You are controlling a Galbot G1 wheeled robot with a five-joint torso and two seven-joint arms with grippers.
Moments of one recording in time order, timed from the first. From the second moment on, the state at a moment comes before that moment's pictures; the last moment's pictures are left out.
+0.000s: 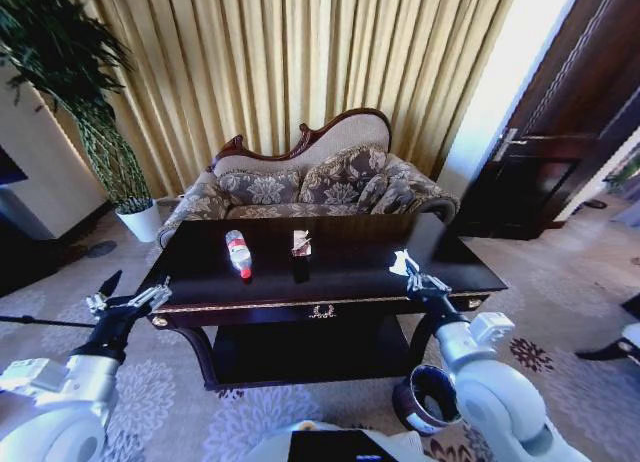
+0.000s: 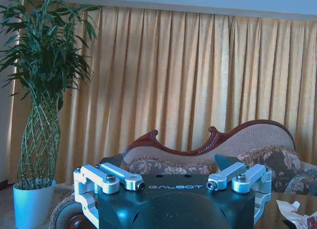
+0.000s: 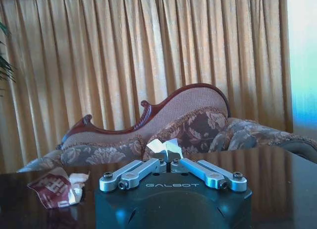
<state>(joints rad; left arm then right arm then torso) 1.83 -1.31 -1.09 -2.50 -0.65 0.21 0.03 -1.65 1.10 0.62 2.49 0.59 -0.29 0.31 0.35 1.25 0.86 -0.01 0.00</state>
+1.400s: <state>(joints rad) 1.83 -1.32 -1.11 -2.50 -0.65 0.20 0.04 -1.34 1.16 0.49 1.52 0.46 -0.21 0.28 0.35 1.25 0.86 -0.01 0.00</state>
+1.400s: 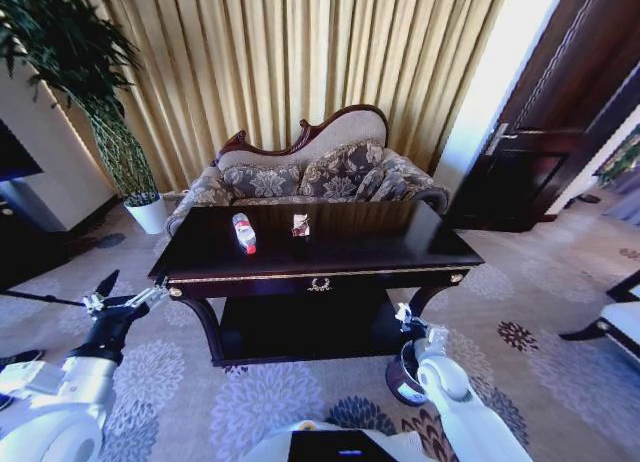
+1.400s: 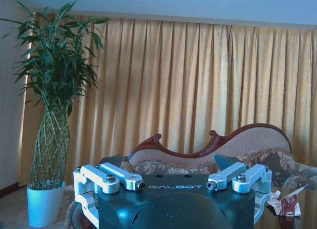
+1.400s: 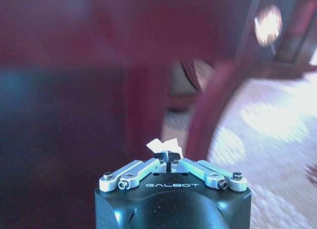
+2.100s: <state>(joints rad) 1.84 -1.34 -1.11 -2.50 -0.62 0.19 0.03 -1.12 1.14 0.46 0.96 0.33 -0.08 0.26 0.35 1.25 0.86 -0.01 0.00</state>
